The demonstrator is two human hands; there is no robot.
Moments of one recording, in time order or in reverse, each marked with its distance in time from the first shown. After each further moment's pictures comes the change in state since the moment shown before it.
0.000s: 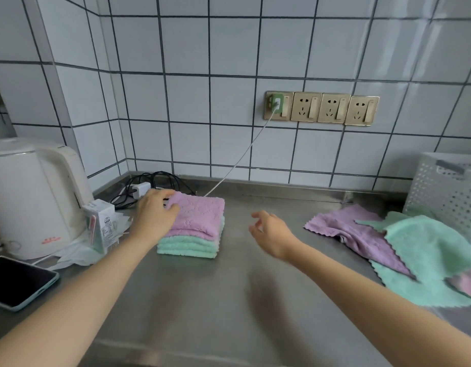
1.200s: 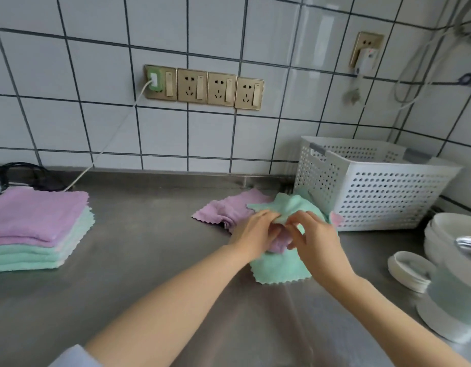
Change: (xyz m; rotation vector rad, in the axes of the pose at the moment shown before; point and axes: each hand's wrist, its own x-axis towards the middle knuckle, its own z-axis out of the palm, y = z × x) left_hand -0.124 0.314 0.292 -0.142 -0.578 0.601; right_hand -0.149 0.228 -0.157 -0.157 0.599 0.026
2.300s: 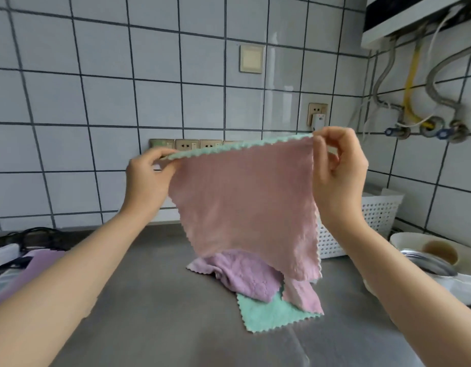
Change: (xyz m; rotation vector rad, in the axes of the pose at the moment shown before) left_hand -0.062 0.026 -0.281 -0.310 0.853 0.142; right_hand 0.044 -0.152 -0.165 0.468 0.755 -0.247
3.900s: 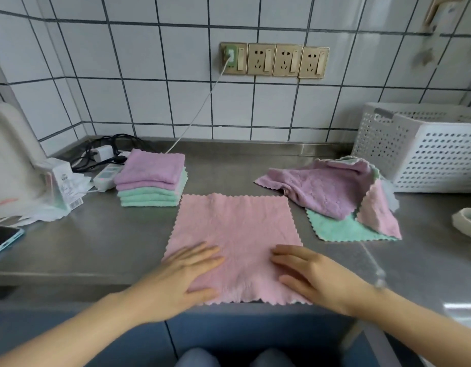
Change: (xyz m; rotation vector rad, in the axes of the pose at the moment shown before) left_hand -0.268 -0.068 -0.168 0.564 -1.227 -0.136; right_hand -0.270 0.016 0.005 -0.172 -1.510 -0.047
